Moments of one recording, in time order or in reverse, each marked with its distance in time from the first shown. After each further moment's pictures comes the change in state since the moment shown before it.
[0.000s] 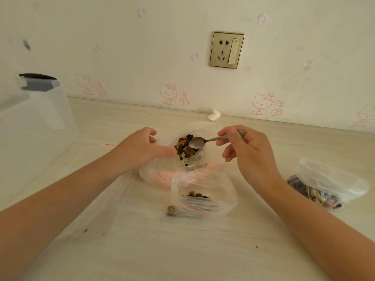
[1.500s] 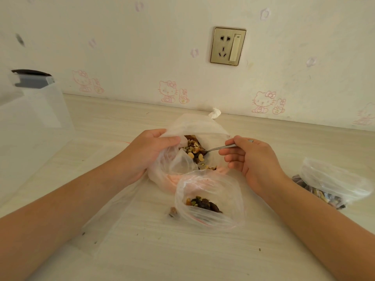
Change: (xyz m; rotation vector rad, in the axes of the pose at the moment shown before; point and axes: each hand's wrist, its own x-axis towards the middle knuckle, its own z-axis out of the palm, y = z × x) left_hand -0.012 0.014 0.020 -0.774 -0.117 -0.001; right_hand 0.011 0.014 -0.001 0.369 0.081 0.516
